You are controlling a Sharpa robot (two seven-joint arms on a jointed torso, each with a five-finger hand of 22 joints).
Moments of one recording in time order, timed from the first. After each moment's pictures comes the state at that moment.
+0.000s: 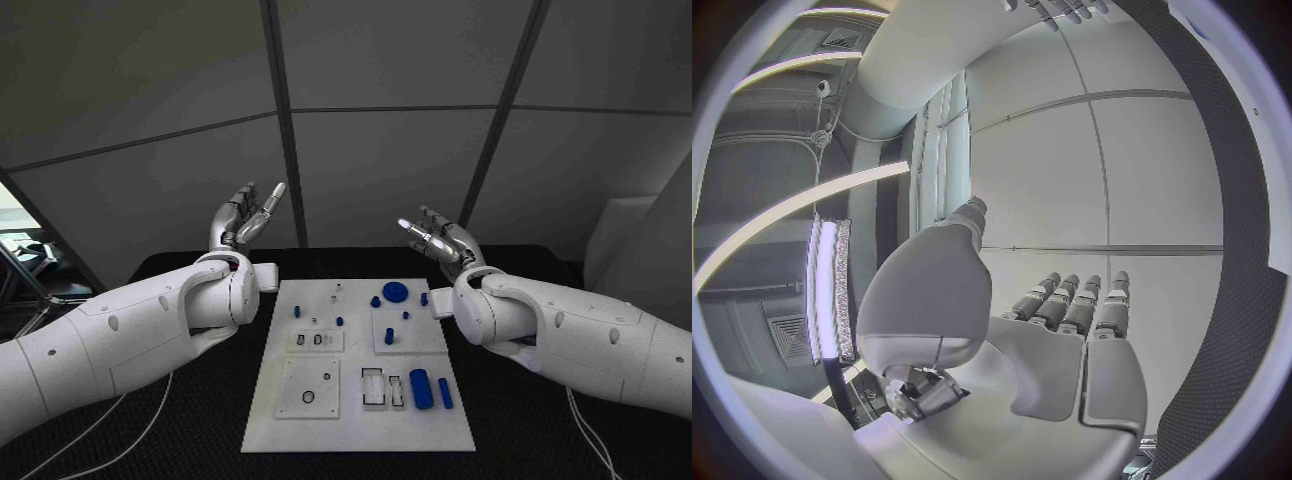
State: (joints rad) left arm 1.15 -0.68 0.05 1.31 0.04 -0.68 0.55; left_hand 1.17 -0.14 0.13 0.28 0.12 0.16 0.13 0.02 0.02 0.14 0.18 0.02 0.02 0.15 0.19 0.02 0.02 0.20 0.12 0.27 0.03 0.03; right arm 1.08 -0.70 0.06 1.37 -0.15 -0.52 0.37; right_hand 1.10 0.10 0.07 -0.06 0.21 0.11 0.13 0.01 0.02 0.14 0.26 0.02 0.02 0.16 0.24 0.02 0.02 0.09 0.27 0.29 0.06 0.05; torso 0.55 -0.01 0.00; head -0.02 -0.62
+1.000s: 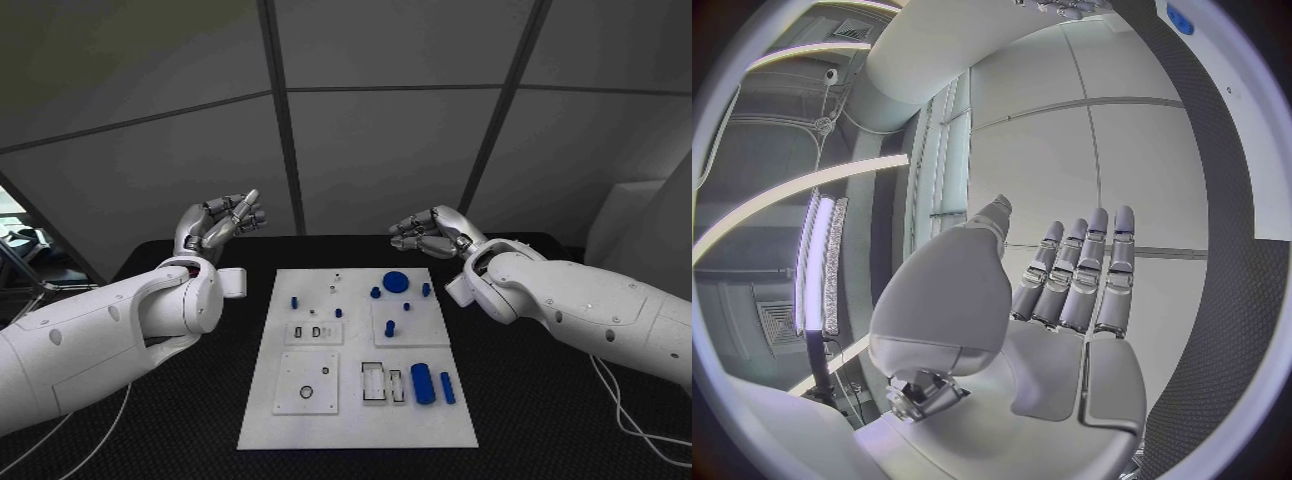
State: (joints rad) left arm 1.14 -0.81 0.05 1.38 0.05 -0.55 0.58; left_hand 1.34 -0.06 0.14 0.20 0.12 0.82 0.21 0.14 0.07 0.87 0.21 0.11 0.06 0.93 0.17 0.16 0.07 0.17 0.74 0.28 0.35 0.15; right arm 1.14 -0.72 0.08 1.27 -0.81 -0.36 0.24; right_hand 1.27 0.08 0.21 -0.19 0.23 0.91 0.22 0.11 0.07 1.02 0.17 0.12 0.06 1.07 0.13 0.15 0.07 0.17 0.79 0.25 0.31 0.13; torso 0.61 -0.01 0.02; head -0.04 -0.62
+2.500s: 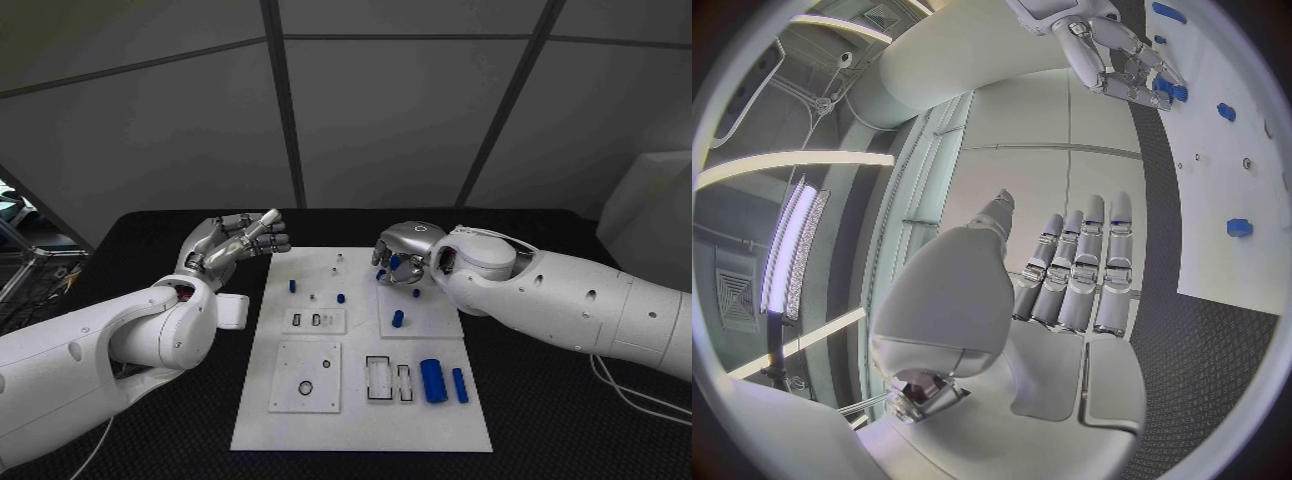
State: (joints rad) left arm 1.14 -0.88 0.05 1.60 -0.02 -0.45 0.48; left_hand 1.36 -0.05 0.10 0.16 0.12 0.91 0.23 0.12 0.07 0.97 0.19 0.11 0.06 1.06 0.14 0.16 0.11 0.17 0.86 0.24 0.41 0.16; right arm 1.19 -0.69 0.08 1.36 -1.75 -0.14 -0.14; right_hand 1.28 -0.08 0.29 -0.11 0.20 1.00 0.15 0.07 0.07 1.14 0.09 0.07 0.08 1.46 0.00 1.03 0.84 0.17 1.09 0.10 0.91 0.49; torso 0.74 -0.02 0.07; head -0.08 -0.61
